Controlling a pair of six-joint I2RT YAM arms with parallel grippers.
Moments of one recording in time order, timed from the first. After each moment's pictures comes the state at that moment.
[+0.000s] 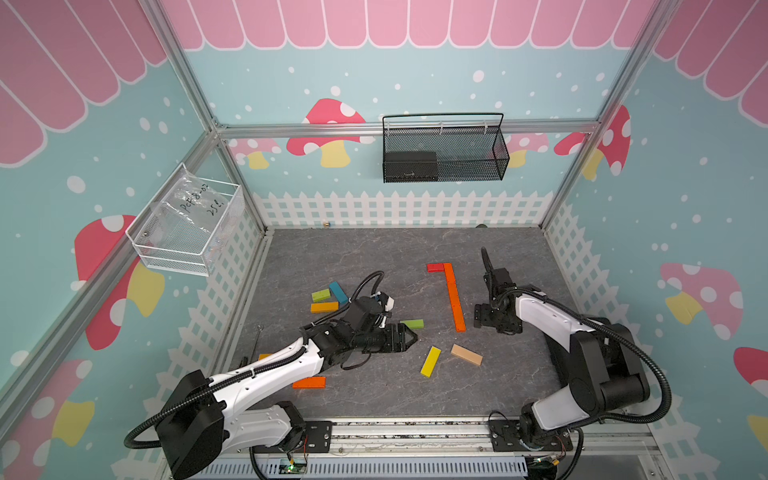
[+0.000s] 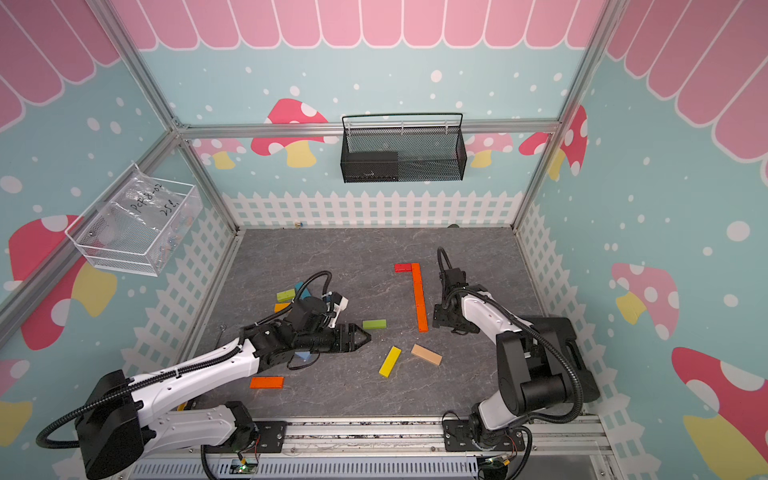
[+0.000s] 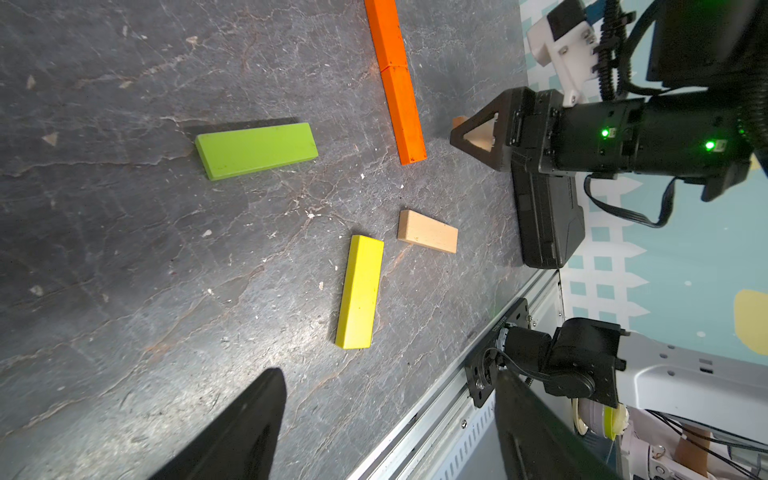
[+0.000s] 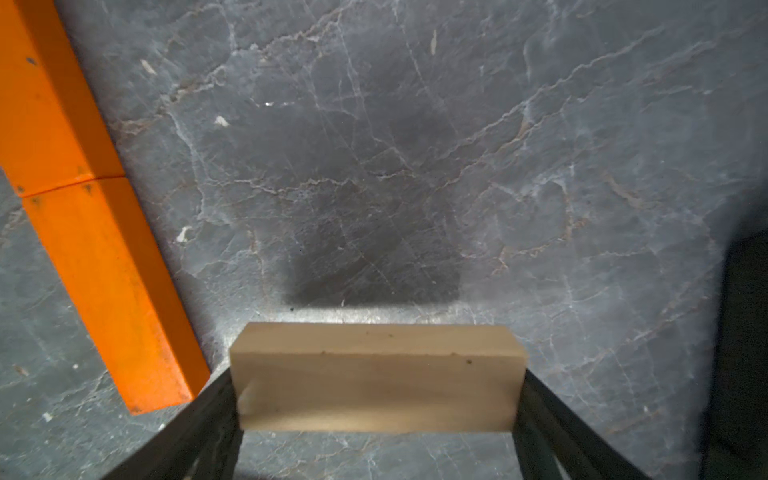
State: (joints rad) left arm -0.80 1.21 0.75 -0.26 0.30 -0.83; right arm 0.22 1.55 0.92 -0.71 0.13 0.37
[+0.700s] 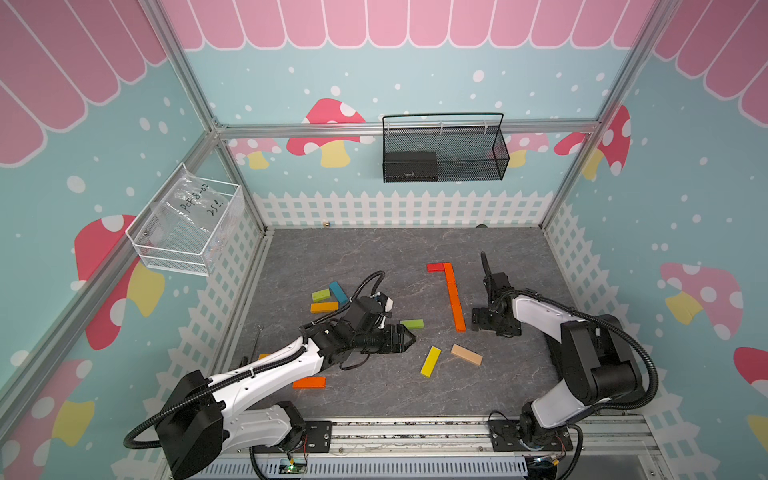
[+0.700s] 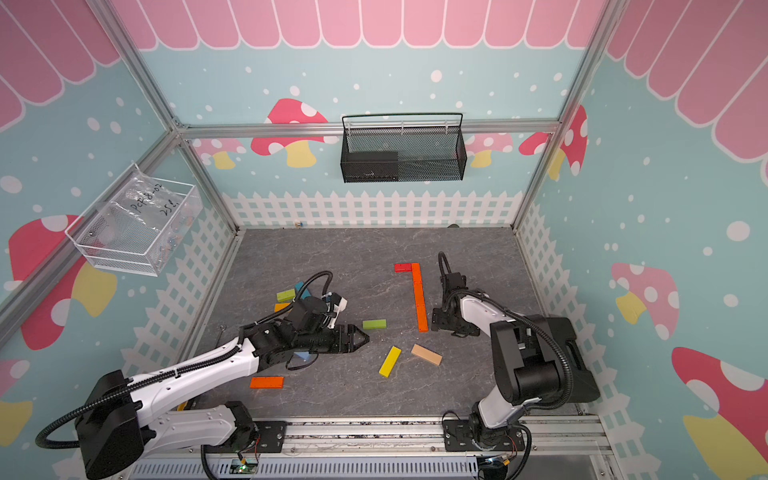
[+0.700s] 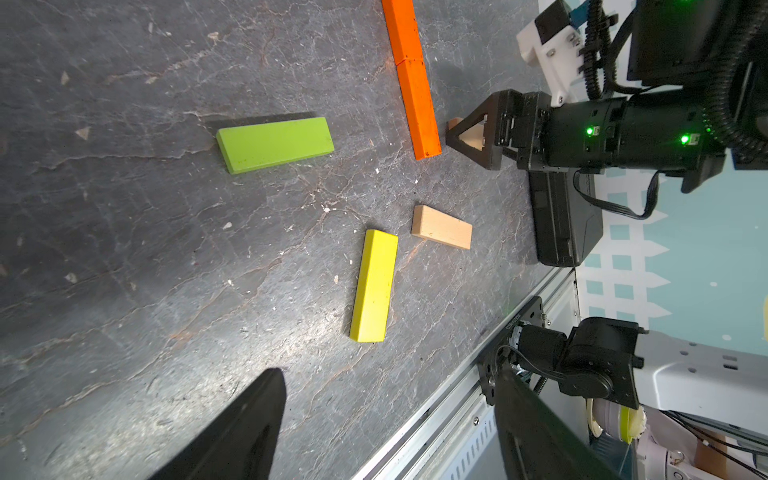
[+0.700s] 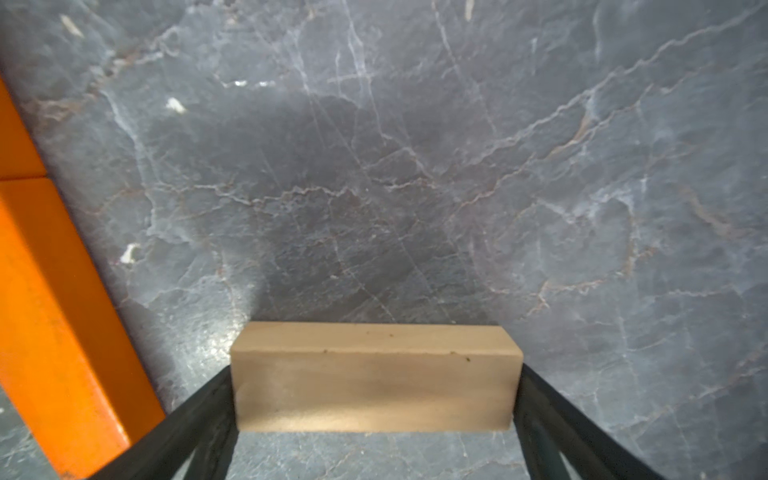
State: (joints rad) left arm -0.80 1.21 0.76 -0.31 0.28 -0.81; right arm 0.20 1.60 0.87 -0.63 0.10 0.32
